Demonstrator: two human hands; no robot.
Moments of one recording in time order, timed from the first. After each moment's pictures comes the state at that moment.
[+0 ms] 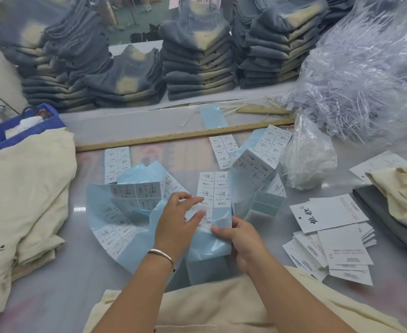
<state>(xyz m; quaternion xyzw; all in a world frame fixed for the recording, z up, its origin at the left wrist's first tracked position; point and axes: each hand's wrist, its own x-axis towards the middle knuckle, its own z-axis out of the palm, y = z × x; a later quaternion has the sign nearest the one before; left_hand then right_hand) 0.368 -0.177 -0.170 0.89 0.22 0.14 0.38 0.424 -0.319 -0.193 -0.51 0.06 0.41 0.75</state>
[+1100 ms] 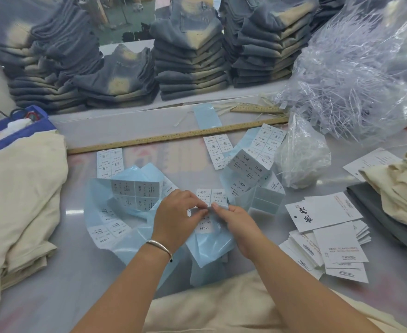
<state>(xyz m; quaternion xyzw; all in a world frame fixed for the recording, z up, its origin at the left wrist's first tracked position) 0.384 -0.174 -0.156 0.95 0.09 0.20 0.24 0.452 -0.312 -0.181 -0.59 0.00 0.40 0.70</state>
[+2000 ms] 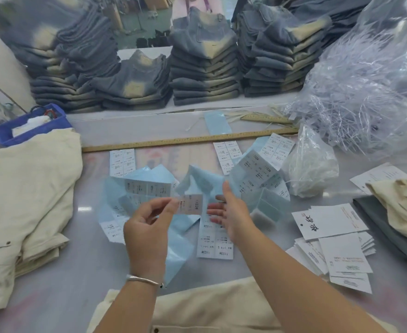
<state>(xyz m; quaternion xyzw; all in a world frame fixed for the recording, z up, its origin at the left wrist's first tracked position) 0.327 -0.186 -0.113 0.63 0.34 0.40 0.58 0.464 -0.270 -0.166 -0.61 0.11 0.37 0.70</state>
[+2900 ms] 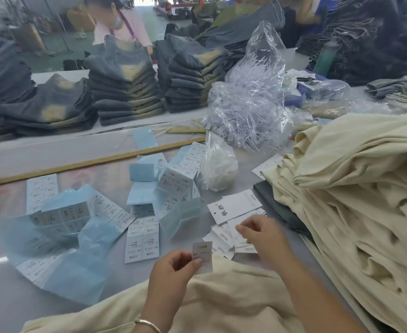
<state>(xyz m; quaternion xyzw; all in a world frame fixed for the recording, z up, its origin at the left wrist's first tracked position) 0.319 -0.353 -0.135 0.70 0.26 0.04 0.66 0.438 -0.530 -0.140 -0.85 0.01 0.11 0.51</state>
